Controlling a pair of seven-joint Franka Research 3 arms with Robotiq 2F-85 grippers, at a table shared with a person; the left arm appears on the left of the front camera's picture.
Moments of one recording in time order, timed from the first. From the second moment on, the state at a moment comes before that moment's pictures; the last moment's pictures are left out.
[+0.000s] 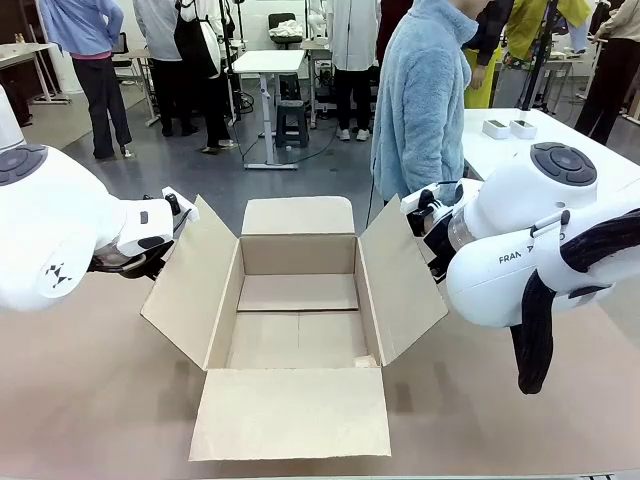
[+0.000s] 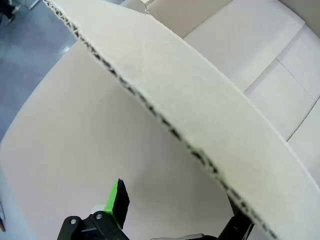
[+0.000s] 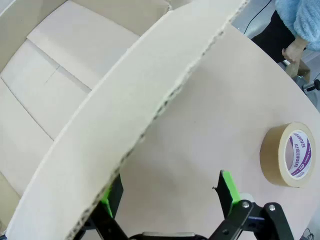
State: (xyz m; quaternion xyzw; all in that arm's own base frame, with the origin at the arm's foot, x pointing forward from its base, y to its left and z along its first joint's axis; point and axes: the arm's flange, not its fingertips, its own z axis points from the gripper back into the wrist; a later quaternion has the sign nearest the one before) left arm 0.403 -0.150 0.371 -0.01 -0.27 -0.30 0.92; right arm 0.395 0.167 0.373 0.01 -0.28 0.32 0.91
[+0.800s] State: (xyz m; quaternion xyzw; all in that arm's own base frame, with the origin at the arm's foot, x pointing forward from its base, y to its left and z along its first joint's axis) left arm 0.395 -0.156 0.537 -0.02 -0.25 -0.33 0.91; right arm 0.378 0.196 0.521 -0.03 -0.23 0.35 0.91
